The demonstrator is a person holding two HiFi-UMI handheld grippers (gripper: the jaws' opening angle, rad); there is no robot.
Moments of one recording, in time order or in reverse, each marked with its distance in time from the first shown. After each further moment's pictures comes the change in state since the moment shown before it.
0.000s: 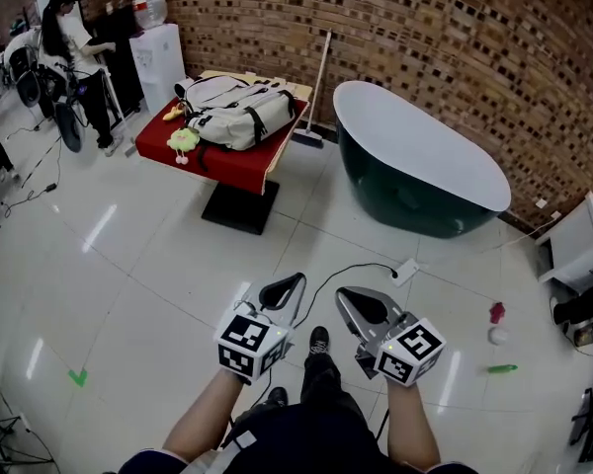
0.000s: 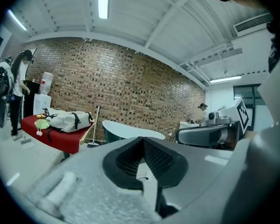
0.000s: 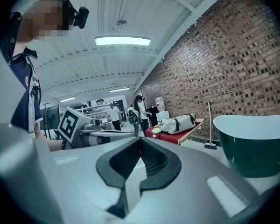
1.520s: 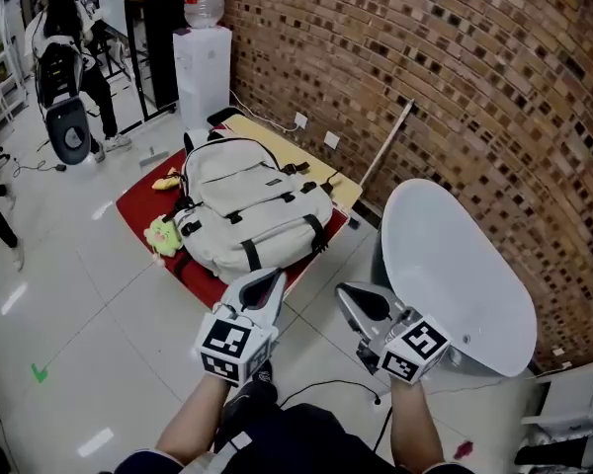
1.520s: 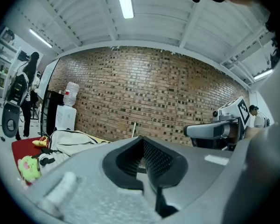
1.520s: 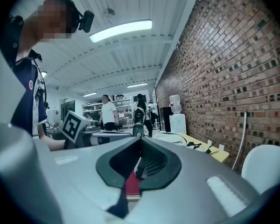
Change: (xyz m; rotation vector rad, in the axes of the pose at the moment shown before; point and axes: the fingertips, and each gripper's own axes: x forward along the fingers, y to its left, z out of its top) left arm 0.291 0.377 0.152 -0.062 -0.148 0.401; right arm 0.369 -0.339 0.169 -0.143 0.052 0.349
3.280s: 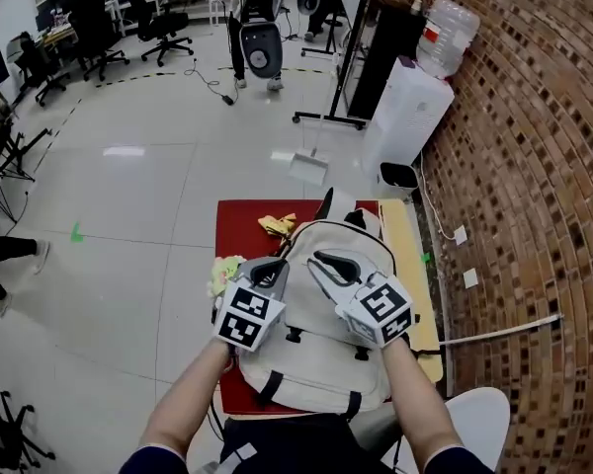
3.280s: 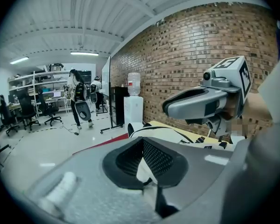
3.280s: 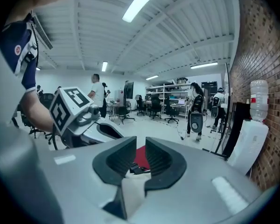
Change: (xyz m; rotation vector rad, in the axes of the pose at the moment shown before) left arm 0.060 0.339 -0.009 -0.062 0.235 0.812; right arm 0.417 -0.055 0.012 -0.385 0.212 0.854
